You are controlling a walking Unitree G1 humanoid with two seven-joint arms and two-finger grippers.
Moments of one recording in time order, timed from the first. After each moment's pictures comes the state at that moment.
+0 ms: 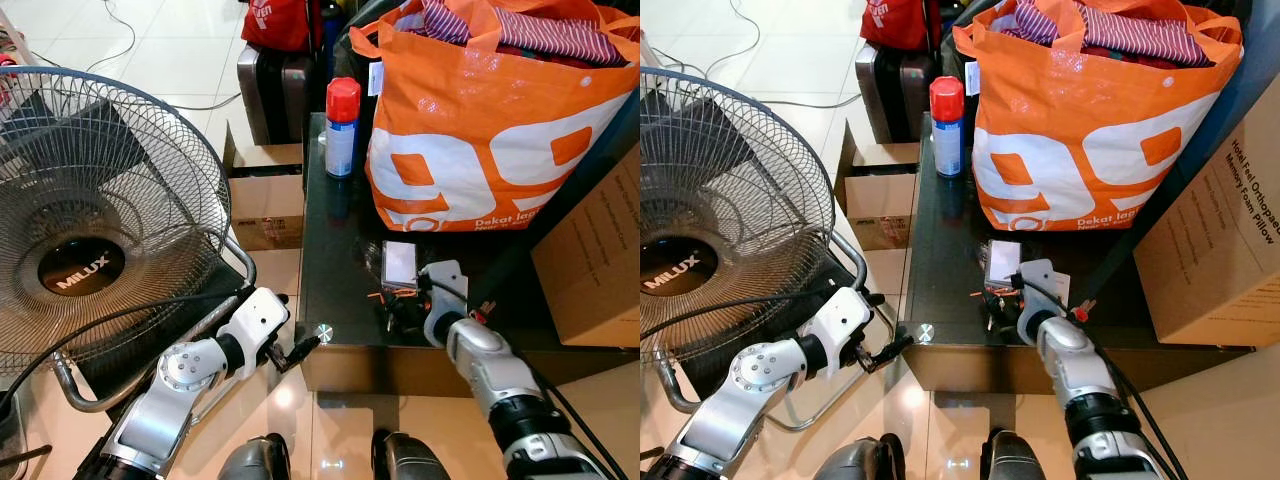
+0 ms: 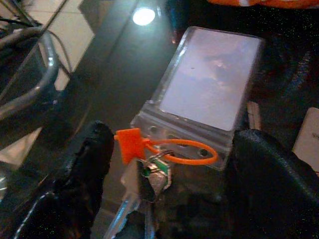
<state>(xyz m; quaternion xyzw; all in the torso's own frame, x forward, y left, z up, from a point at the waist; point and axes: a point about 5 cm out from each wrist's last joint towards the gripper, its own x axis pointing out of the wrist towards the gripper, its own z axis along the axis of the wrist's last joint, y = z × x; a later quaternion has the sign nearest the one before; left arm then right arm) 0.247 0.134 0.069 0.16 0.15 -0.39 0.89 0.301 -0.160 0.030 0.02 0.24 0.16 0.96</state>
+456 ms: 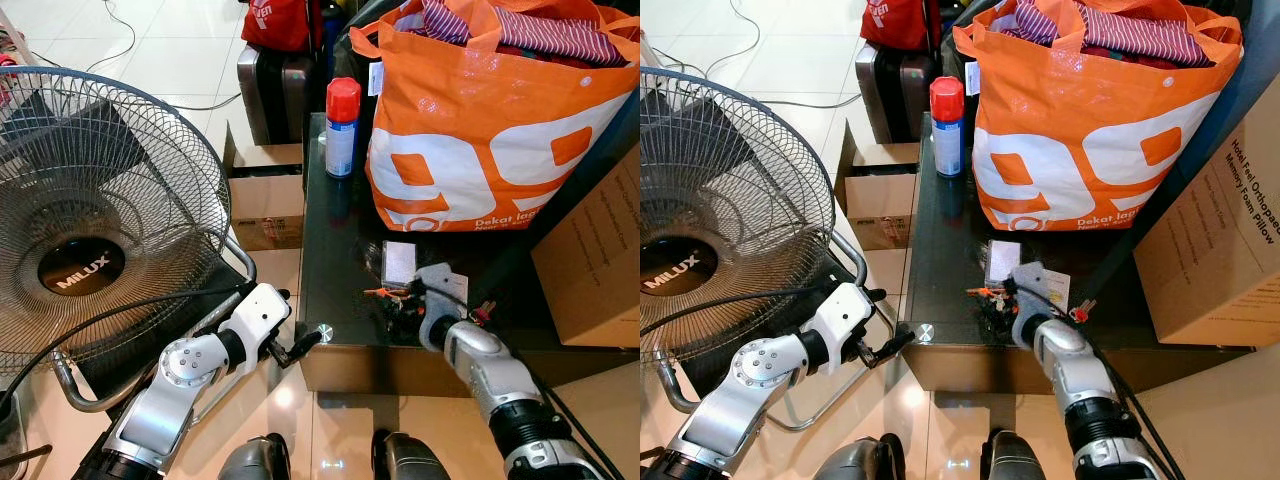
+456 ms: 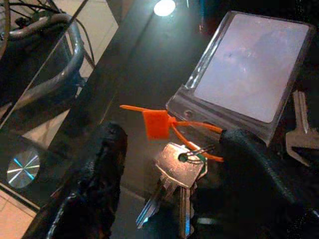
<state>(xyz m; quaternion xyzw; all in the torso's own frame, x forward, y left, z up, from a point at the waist) 0.251 0.132 0.072 0.17 0.15 -0.39 0.89 0.295 -0.152 0.026 0.02 0.25 0.19 0.95</state>
